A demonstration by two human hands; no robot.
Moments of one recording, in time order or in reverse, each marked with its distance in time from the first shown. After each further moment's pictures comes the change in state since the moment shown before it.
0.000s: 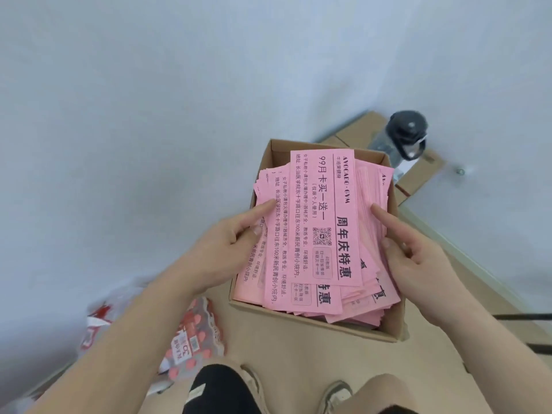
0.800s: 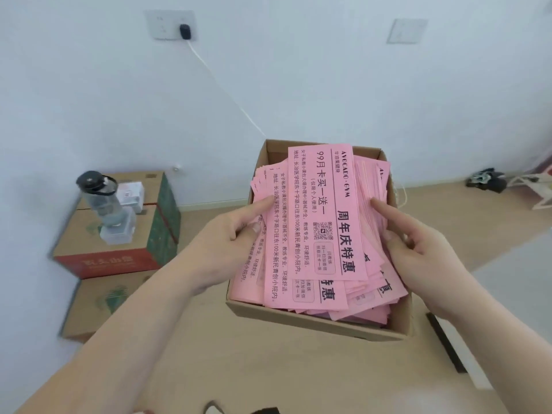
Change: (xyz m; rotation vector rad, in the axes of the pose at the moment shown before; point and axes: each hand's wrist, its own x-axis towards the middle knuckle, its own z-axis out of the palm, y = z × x) left_hand -0.397 0.321 0.227 0.196 -0.864 0.518; right_hand -0.672 -0.070 -0.200 0.233 0.966 0.337
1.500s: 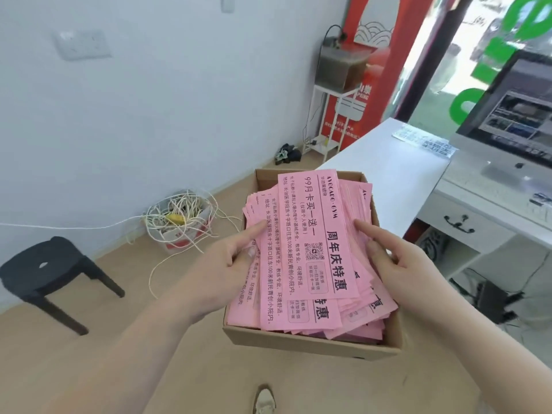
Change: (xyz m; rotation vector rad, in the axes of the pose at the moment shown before) left_hand 0.151 0.242 0.613 0.032 -0.587 0.196; right_hand -0.101 0.273 -0.553 -0.023 0.527 0.296
